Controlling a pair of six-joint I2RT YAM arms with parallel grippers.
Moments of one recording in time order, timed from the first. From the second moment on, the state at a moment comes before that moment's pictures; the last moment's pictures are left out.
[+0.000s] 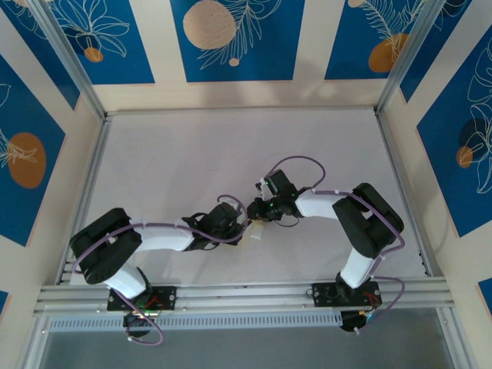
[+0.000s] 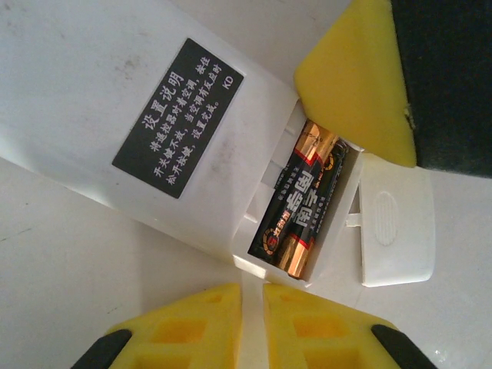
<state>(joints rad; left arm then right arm) -0.95 1.56 0.61 0.03 -0.02 -0.69 0.63 1.72 0.79 -0.08 -0.47 0.64</state>
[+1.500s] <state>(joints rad) -0.94 1.56 0.61 0.03 0.00 -0.68 0.65 1.64 0.80 -0.18 -0.44 0.62</state>
